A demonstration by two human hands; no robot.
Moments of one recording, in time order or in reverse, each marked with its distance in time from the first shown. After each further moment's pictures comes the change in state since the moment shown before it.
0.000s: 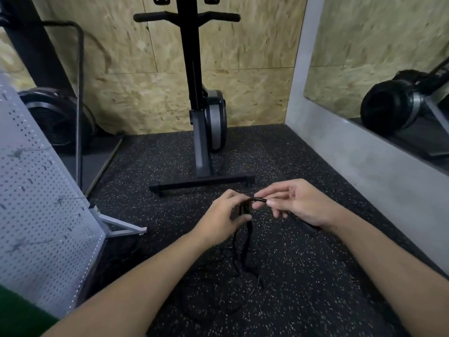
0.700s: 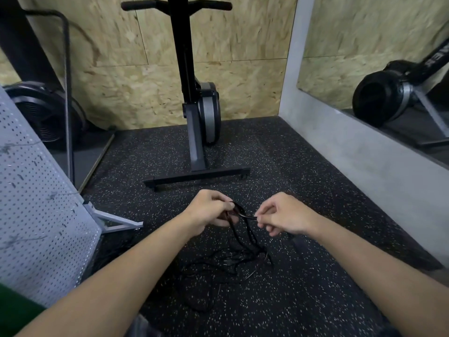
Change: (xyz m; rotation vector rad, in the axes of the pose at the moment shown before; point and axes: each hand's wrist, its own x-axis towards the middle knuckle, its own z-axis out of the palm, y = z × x) left_hand -0.005 0.018 -0.023 -0.706 -0.076 -0.699; right_hand 0.002 0.029 0.041 -0.214 0.057 0.324
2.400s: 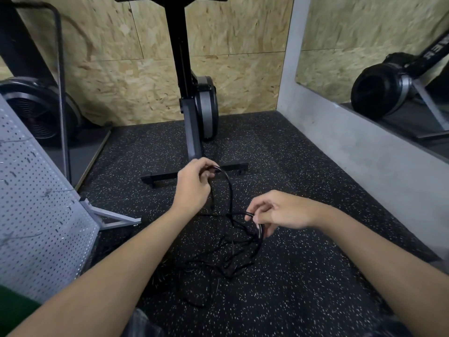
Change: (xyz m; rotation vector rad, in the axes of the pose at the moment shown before) left_hand 0.017 0.003 -0.017 0.393 0.448 0.571; right_hand -0.014 -0.010 -0.011 -0.054 -0.276 -0.158
